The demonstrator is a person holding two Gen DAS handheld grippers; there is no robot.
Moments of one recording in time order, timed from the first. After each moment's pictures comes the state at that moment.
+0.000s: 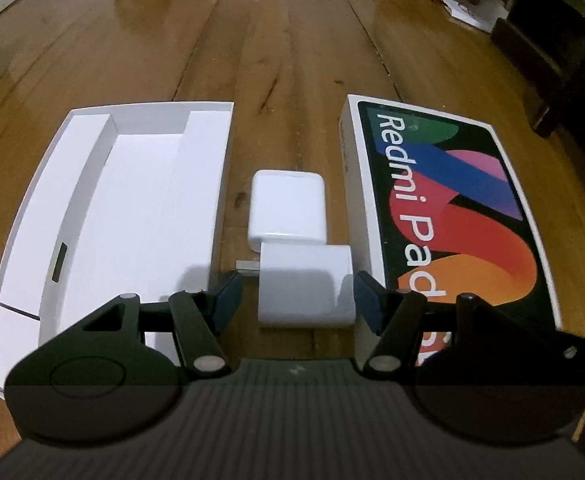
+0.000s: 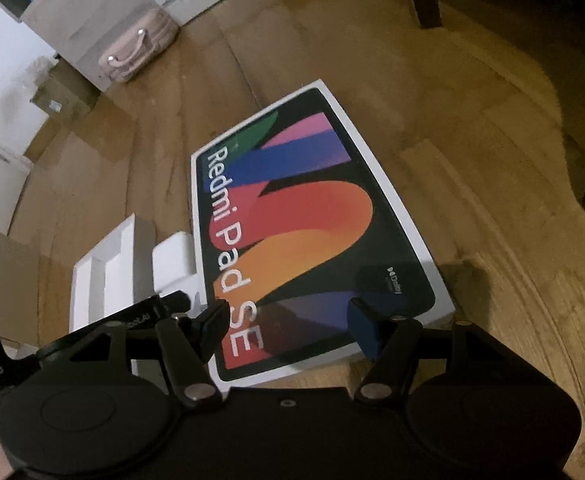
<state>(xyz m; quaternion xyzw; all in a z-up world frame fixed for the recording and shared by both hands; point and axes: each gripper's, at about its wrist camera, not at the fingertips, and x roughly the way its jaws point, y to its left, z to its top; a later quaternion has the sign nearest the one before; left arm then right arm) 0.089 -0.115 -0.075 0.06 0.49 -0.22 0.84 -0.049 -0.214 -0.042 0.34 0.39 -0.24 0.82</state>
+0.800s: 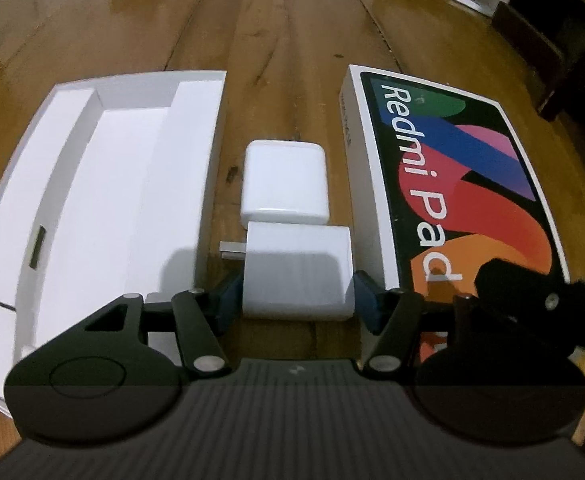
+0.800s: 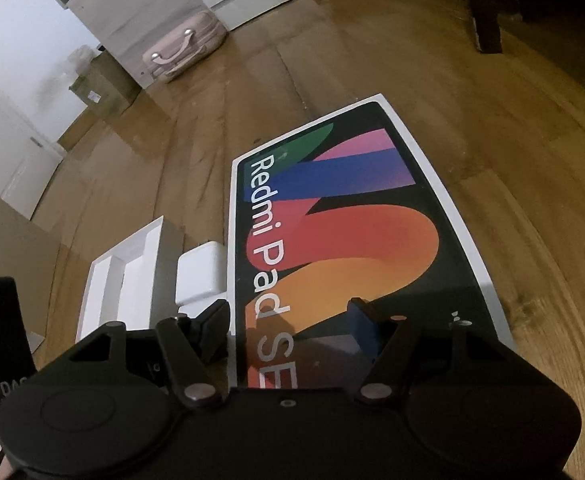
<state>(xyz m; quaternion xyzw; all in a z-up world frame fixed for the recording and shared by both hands) 0.093 -0.116 -0.095 0.06 0.50 -0.22 0.83 -0.022 -0.207 -0.054 0.30 0.36 -0.19 0.86</state>
